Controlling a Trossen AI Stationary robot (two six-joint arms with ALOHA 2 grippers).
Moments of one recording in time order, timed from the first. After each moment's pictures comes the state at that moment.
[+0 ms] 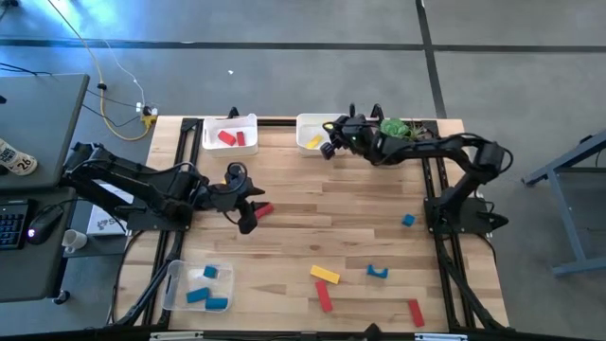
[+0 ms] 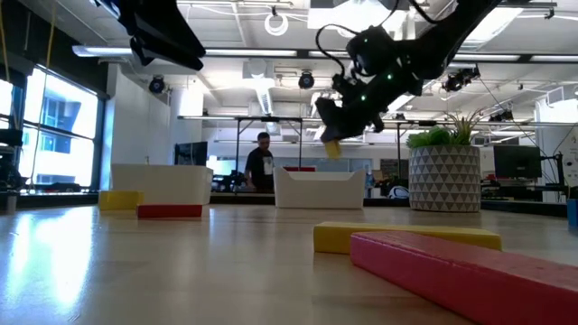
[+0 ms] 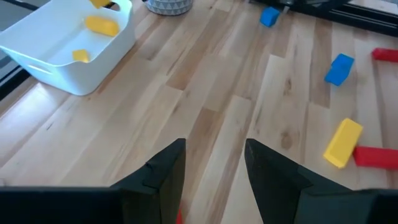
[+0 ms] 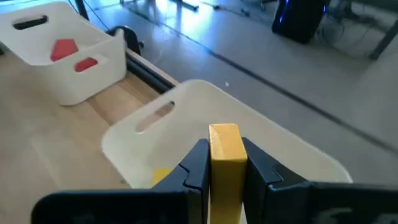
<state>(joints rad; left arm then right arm) -0.13 1.08 0.82 -0.44 -0.46 -0.43 -0.44 1.65 0.90 0.29 0.35 0.11</state>
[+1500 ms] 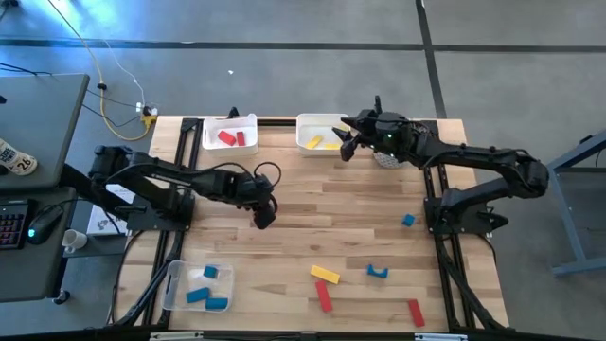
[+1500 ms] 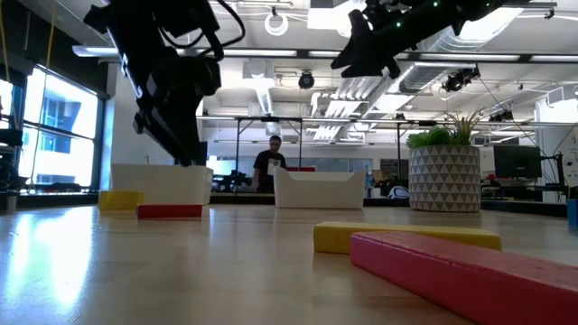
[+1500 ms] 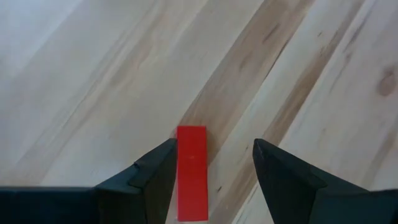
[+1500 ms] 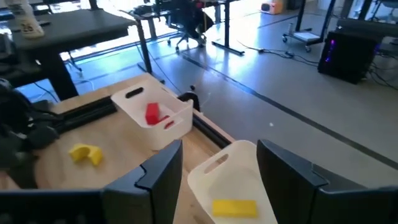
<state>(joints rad) 0.08 1.41 0.82 -0.52 -0.18 -0.60 -0.37 1.25 0.90 0.09 0.23 0.12</state>
